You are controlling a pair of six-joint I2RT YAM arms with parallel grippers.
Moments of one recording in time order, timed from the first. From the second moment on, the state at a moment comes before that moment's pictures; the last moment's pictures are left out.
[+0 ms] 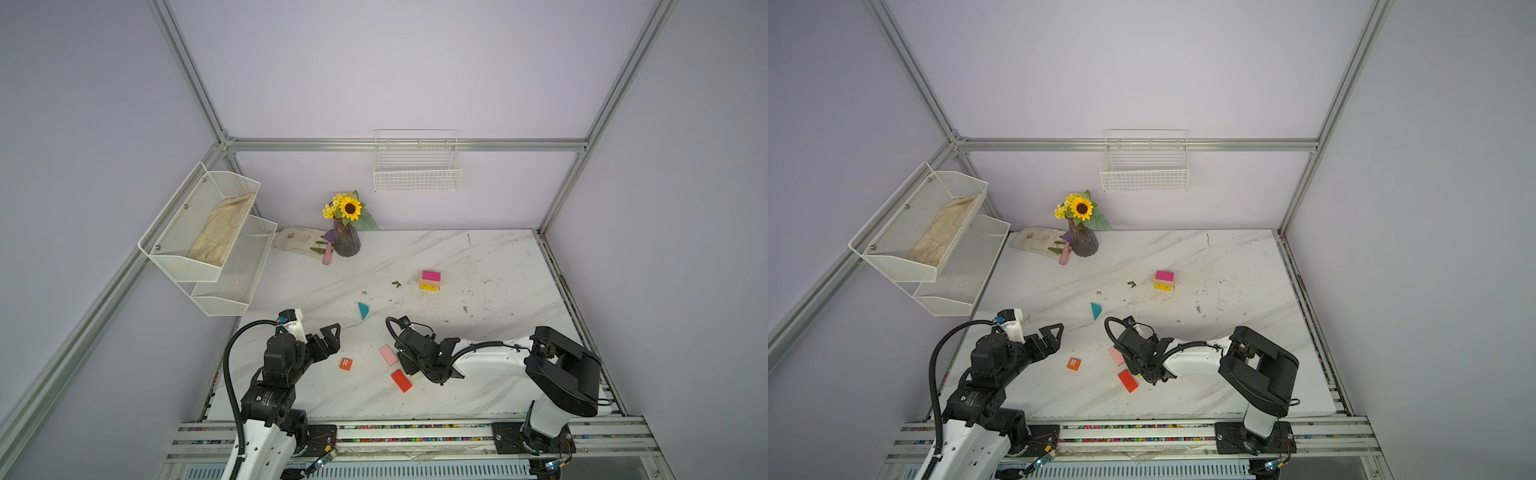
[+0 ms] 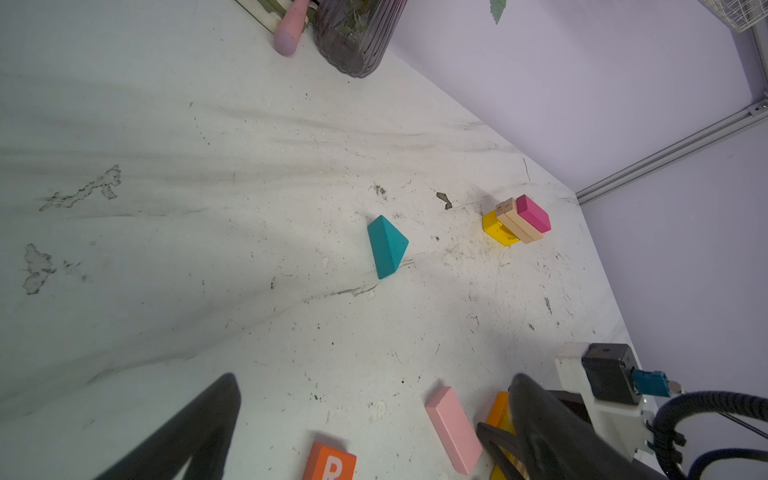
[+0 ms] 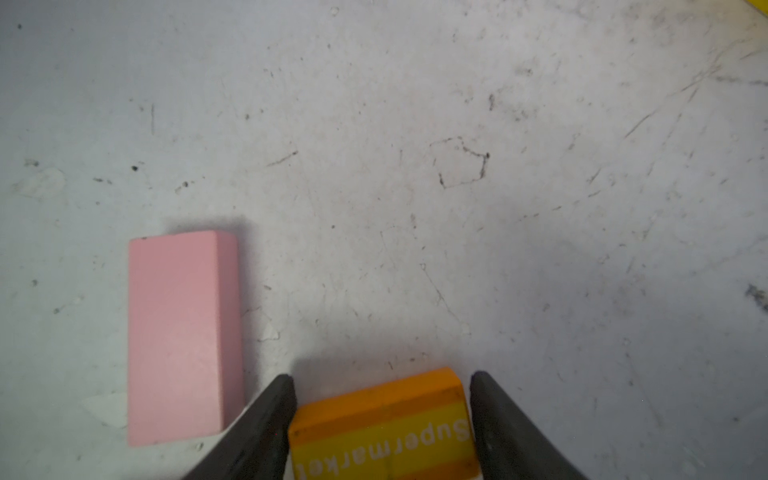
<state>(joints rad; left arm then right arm) -0.11 0.42 0.36 -0.43 0.16 -0.58 1.10 1.70 0.86 -0.20 0.34 0.46</state>
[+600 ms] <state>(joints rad) -0.11 0.42 0.36 -0.43 0.16 -0.58 1.09 1.57 0.83 -0.24 0.40 0.53</state>
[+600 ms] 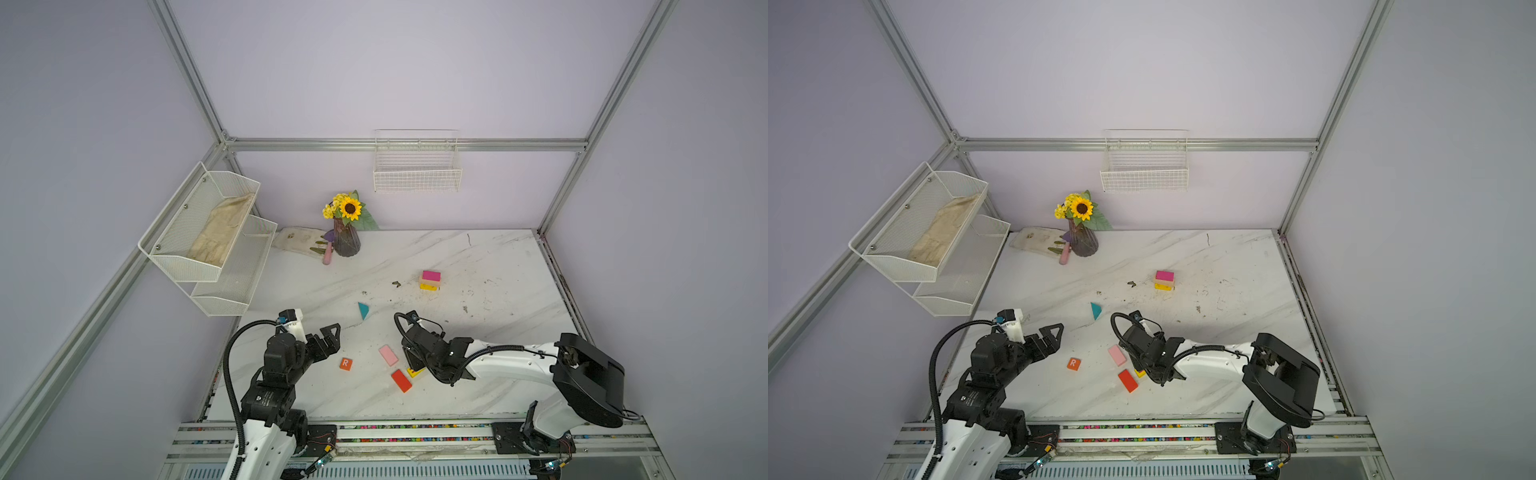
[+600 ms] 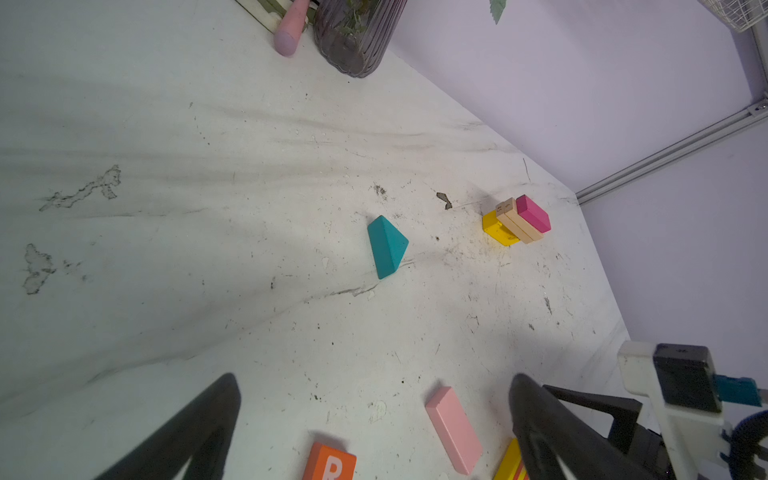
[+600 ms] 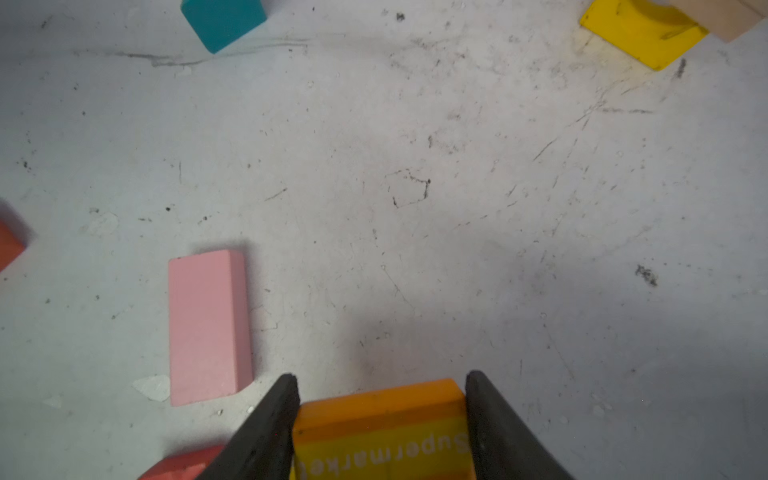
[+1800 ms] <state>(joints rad) -0.13 0.32 0.27 -0.25 0.39 -0.55 0.89 1.47 1.23 -0.56 0.53 0.73</state>
